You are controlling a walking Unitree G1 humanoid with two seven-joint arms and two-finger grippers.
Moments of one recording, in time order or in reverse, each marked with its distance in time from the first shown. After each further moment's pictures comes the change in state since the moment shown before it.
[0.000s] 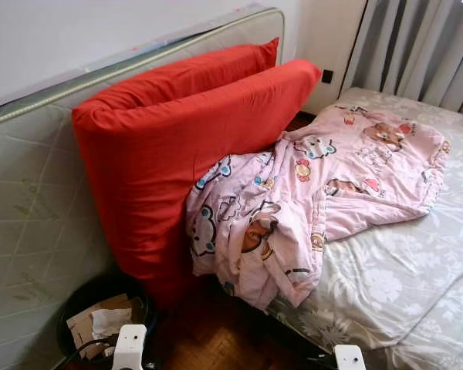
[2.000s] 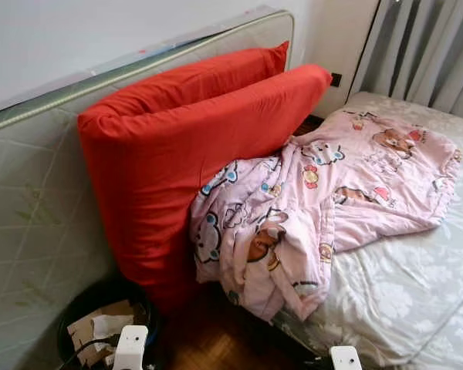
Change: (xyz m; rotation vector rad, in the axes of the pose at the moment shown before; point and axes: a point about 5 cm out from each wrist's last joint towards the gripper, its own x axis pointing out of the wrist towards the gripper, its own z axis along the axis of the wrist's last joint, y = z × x) left arm 0.000 0.000 -0.001 0.034 0.008 -0.010; right arm 0.000 0.003 0.001 -0.042 -0.015 0.037
